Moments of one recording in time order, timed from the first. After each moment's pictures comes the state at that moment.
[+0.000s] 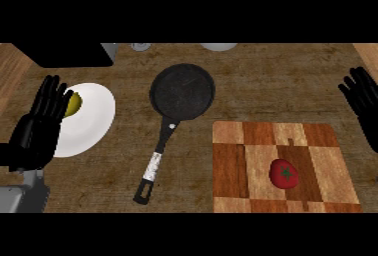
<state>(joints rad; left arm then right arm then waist) -0.13 0.35 0.01 -1.55 0.34 0.09 -0.06 -0.20 -0.55 -0.03 -1.40 -0.43 0.05 -0.03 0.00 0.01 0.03</state>
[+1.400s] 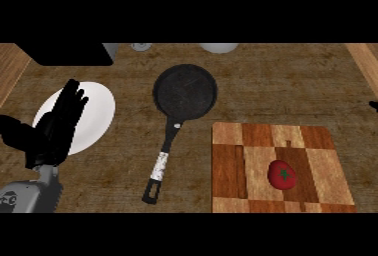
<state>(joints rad) -0.16 0.31 -0.04 -1.57 0.25 0.20 0.19 0.03 -0.87 -0.11 -1.63 0.05 0.32 -0.49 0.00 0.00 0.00</state>
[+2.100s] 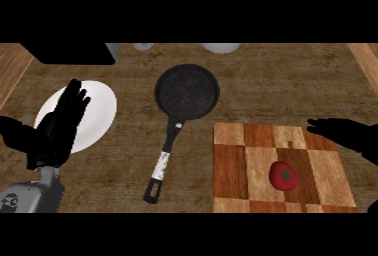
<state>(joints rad) -0.15 0.29 -0.05 -1.60 0.23 0.19 0.21 -0.10 -0.95 0.19 -1.81 0.36 0.51 -0.11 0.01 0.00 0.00</state>
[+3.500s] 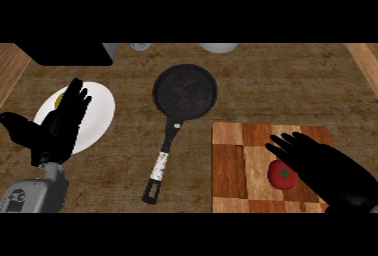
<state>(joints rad) -0.18 0.22 0.02 -1.56 0.17 0.13 0.21 -0.11 -0.63 0.37 -2.01 0.86 0.71 0.17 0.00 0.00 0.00</state>
